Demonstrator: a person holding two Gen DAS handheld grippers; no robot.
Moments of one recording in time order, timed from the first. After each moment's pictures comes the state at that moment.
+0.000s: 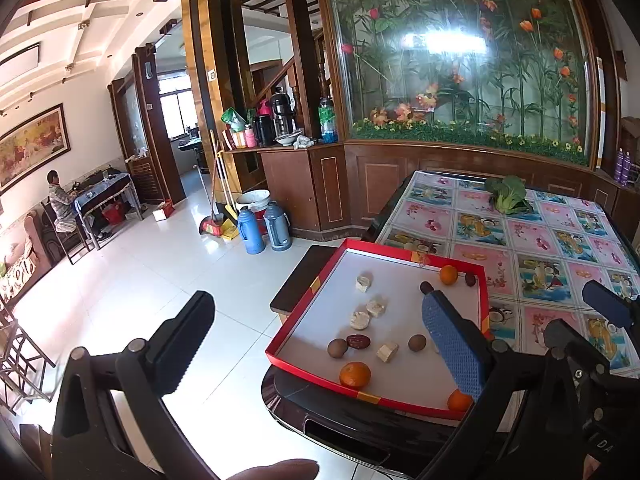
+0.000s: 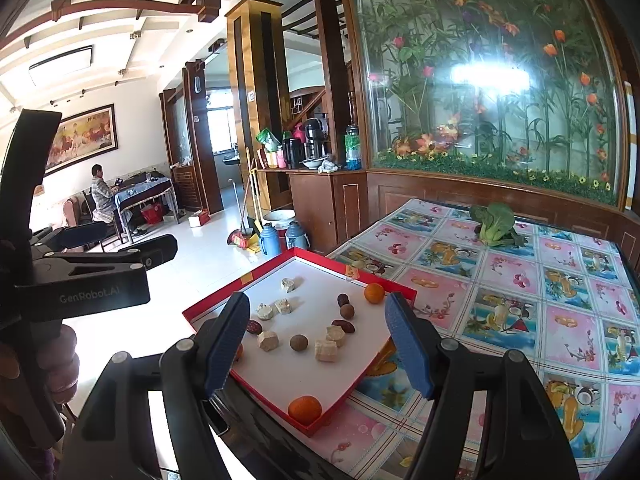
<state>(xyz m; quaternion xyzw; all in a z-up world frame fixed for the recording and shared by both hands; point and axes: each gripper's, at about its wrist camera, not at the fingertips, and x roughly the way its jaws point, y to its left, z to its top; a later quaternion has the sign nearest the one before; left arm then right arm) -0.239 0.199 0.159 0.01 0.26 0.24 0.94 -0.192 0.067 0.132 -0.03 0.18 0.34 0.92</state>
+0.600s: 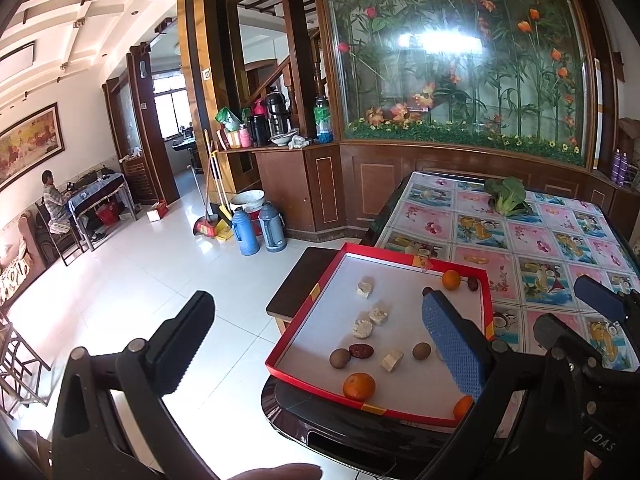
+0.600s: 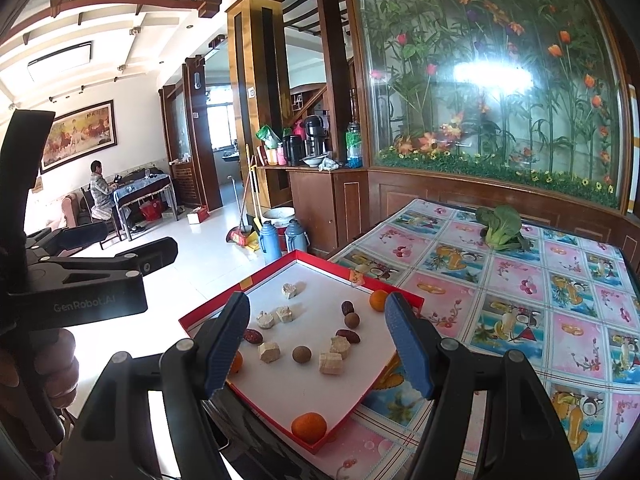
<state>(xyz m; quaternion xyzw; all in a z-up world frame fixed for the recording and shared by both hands) -0.228 0.218 0.158 0.00 0.26 0.23 0.94 -0.180 0.082 0.133 -0.04 0.18 0.34 0.92</state>
